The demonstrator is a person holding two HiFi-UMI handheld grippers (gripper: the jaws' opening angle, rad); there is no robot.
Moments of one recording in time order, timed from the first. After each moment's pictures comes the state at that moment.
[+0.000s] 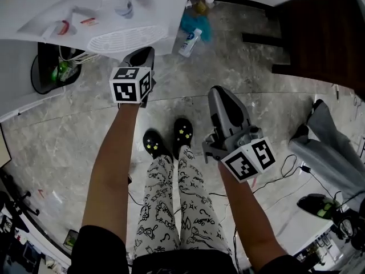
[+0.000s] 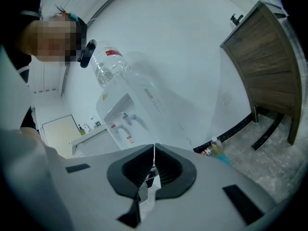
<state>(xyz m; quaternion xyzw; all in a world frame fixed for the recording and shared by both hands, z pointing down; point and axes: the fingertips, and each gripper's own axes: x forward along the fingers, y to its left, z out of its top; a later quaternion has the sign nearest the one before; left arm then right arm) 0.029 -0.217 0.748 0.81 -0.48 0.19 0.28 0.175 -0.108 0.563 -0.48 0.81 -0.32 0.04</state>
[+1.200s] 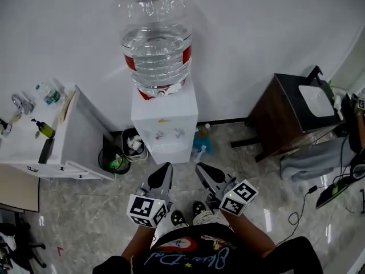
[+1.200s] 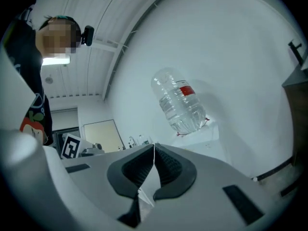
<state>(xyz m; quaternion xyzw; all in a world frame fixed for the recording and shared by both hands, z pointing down) -0.016 -0.005 0.199 0.87 -0.48 0.02 0.11 0.071 0.001 0.192 -0.32 0.92 -0.20 0.08</state>
